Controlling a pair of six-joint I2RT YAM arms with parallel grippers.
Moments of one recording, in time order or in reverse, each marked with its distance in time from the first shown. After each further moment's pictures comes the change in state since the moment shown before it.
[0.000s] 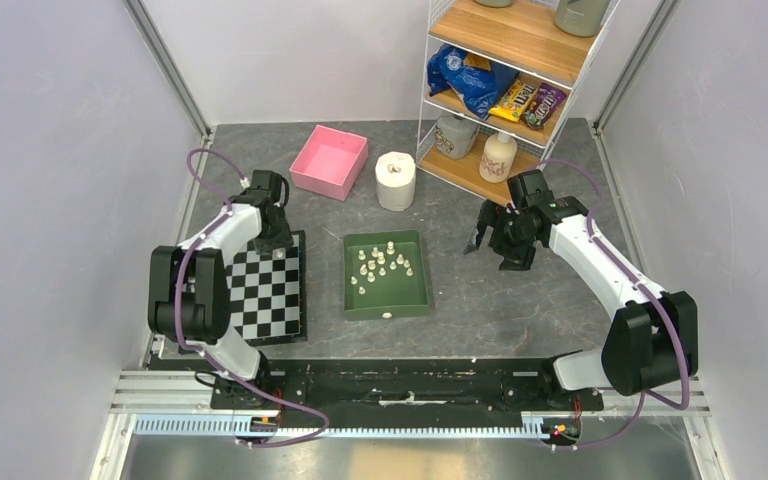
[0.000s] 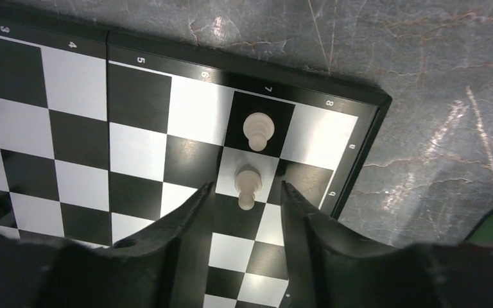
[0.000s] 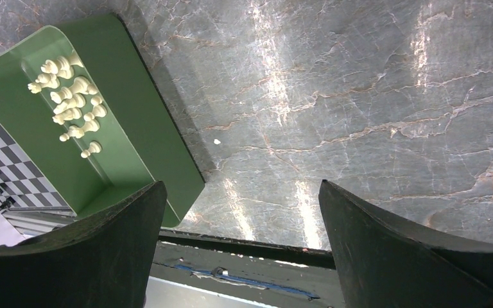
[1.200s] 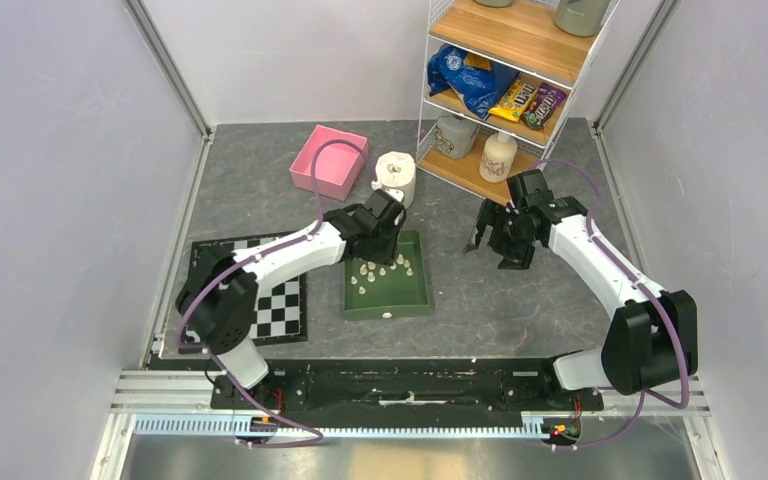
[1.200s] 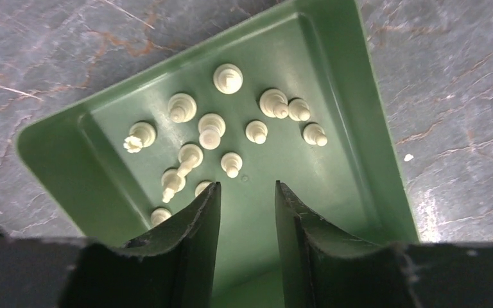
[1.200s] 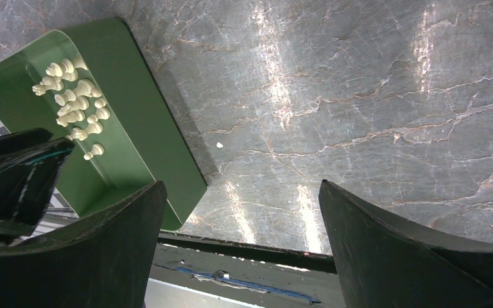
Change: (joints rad) left arm -0.685 0.013 0.137 0.080 0.059 -0.060; right arm 0.000 0.003 -0.004 0.019 -0.003 0.000
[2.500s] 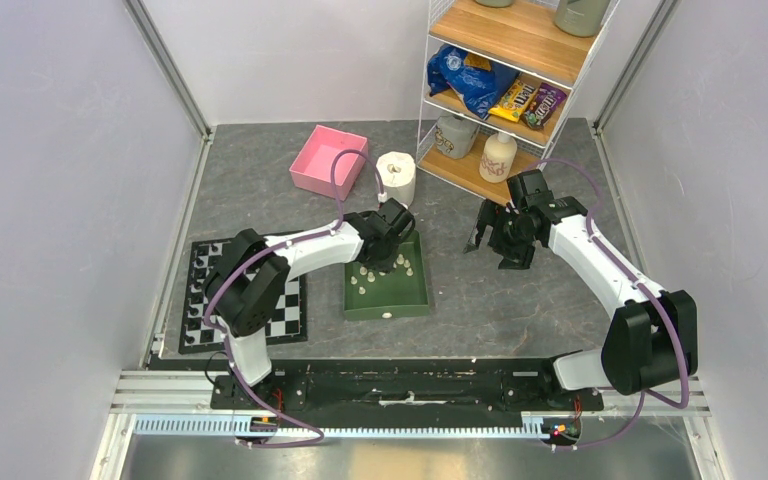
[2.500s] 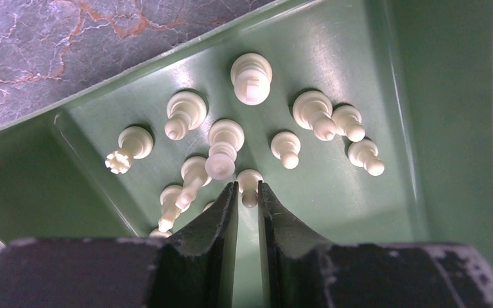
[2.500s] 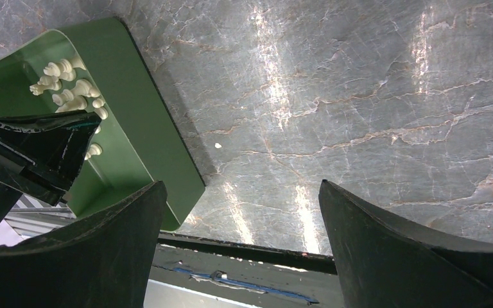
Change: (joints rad) left arm -0.018 0.171 0.020 -0.013 -0.045 -0.013; right arm 0.000 0.000 0.000 0.000 0.003 -0.007
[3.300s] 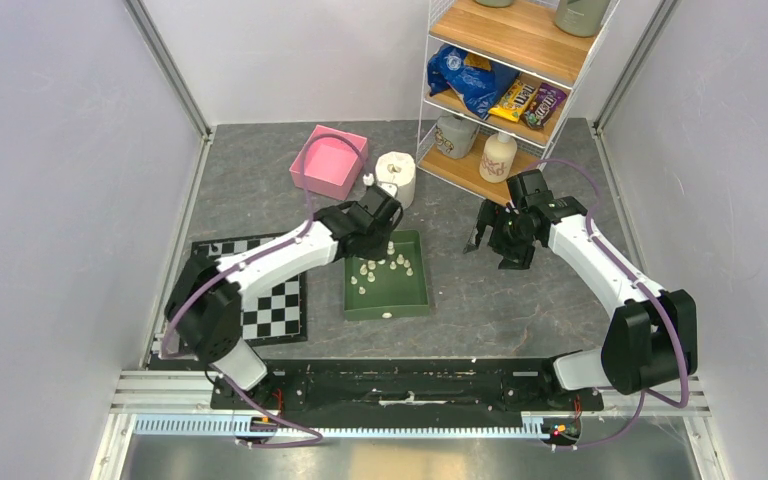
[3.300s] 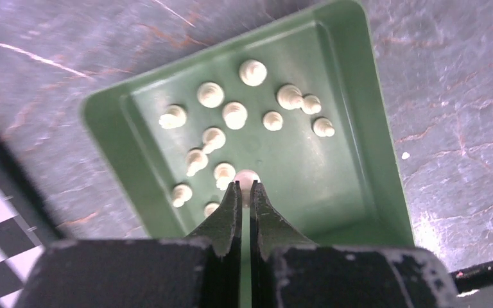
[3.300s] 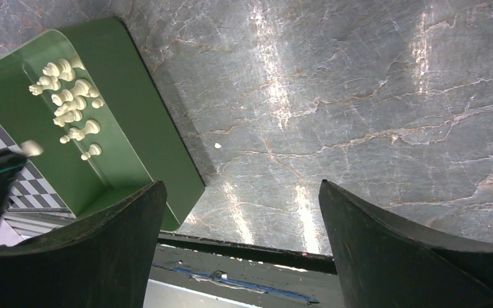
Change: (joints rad) left arm 0.000 -0.179 0.011 -0.067 -0.001 -0.029; right arm 0.000 0.003 0.000 0.000 0.000 0.000
